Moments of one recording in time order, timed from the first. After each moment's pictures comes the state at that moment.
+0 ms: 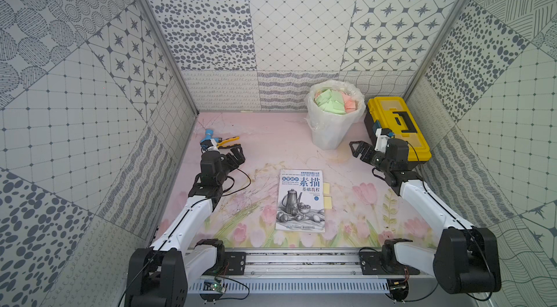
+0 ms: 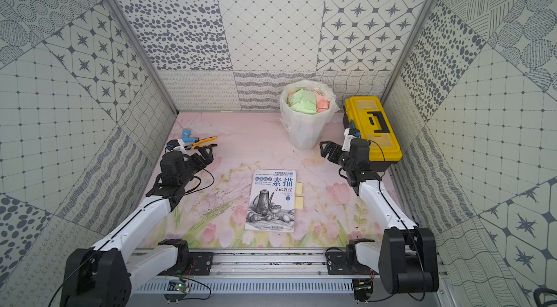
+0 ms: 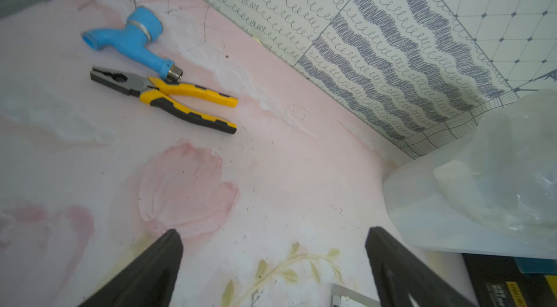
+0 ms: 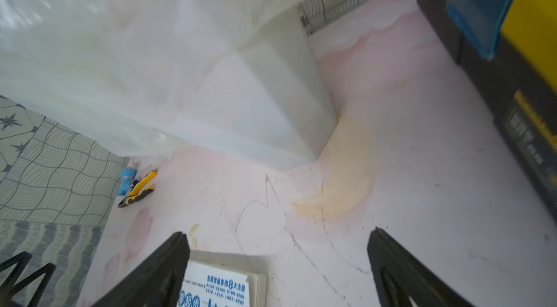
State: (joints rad) left arm -0.01 1.08 0.57 0.05 0.07 -0.66; right arm 0.06 1.20 0.68 -0.01 -0.36 0.55
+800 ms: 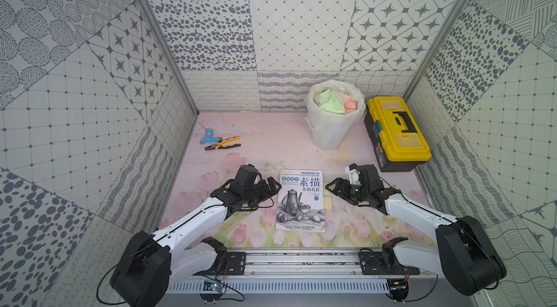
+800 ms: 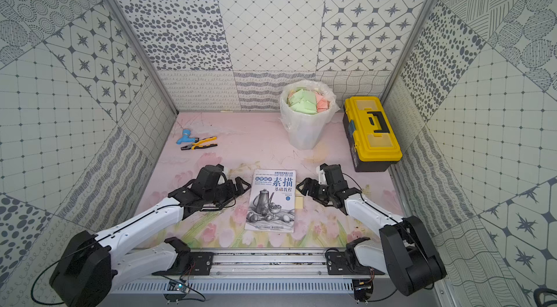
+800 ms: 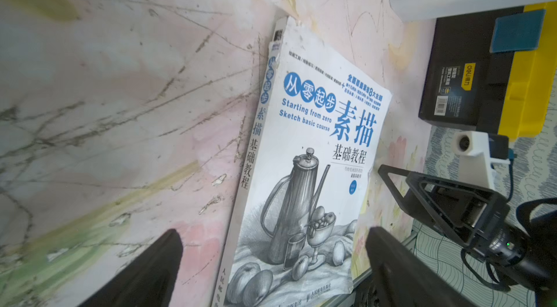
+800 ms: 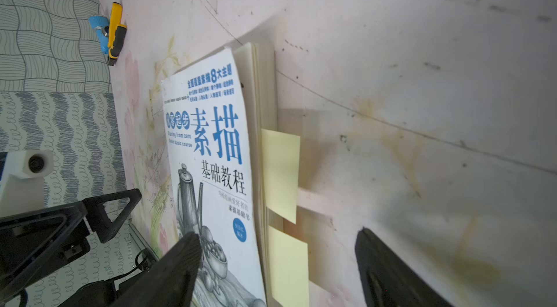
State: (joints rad) left arm -0.50 1.14 0.58 -0.29 0.26 -0.93; right arm 0.35 1.24 0.44 -0.08 -0.46 0.74
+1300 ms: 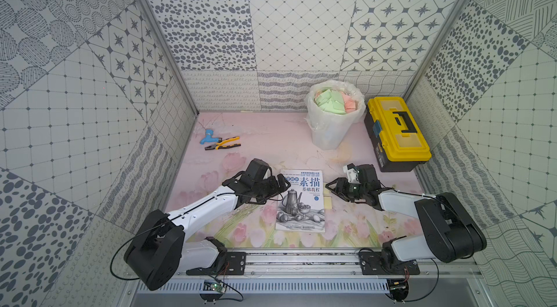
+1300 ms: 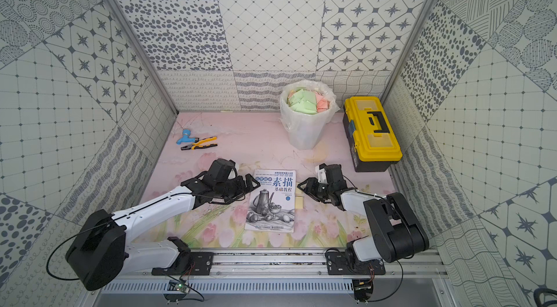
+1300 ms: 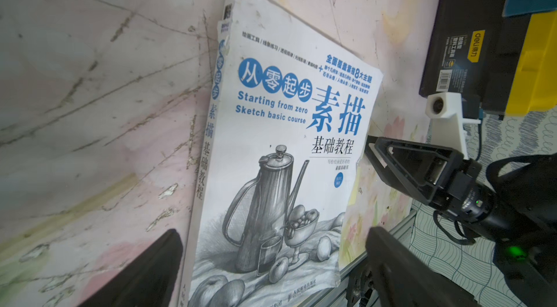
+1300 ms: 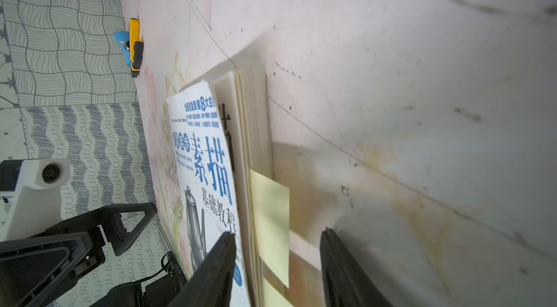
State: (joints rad) left arm -0.54 1.29 0.70 -0.29 0.30 -0.91; right arm 0.28 1.46 0.42 0.21 -0.59 0.79
